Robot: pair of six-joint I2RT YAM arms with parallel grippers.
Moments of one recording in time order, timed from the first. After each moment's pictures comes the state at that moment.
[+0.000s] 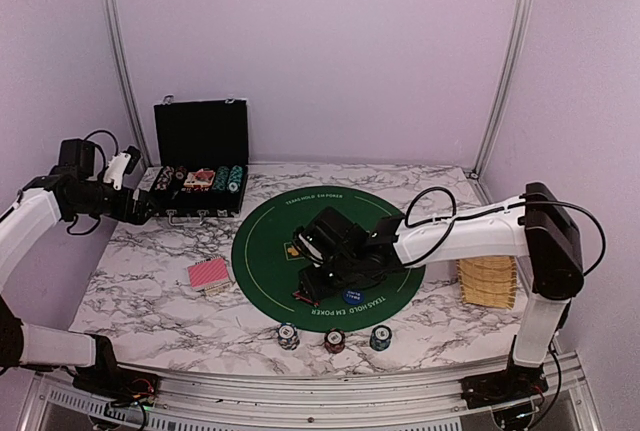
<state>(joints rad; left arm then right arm) 0.08 1.14 0.96 -0.60 0.35 0.26 1.07 1.86 1.28 -0.40 0.08 0.45</state>
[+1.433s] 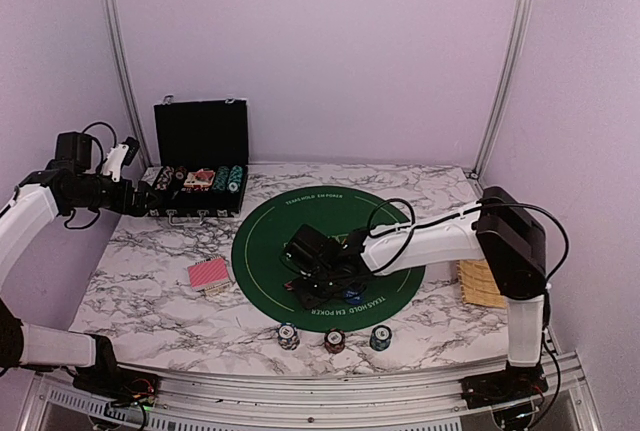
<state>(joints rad) 0.08 1.14 1.00 -0.61 0.42 0.23 1.09 2.05 1.39 -0.45 0.16 0.48</state>
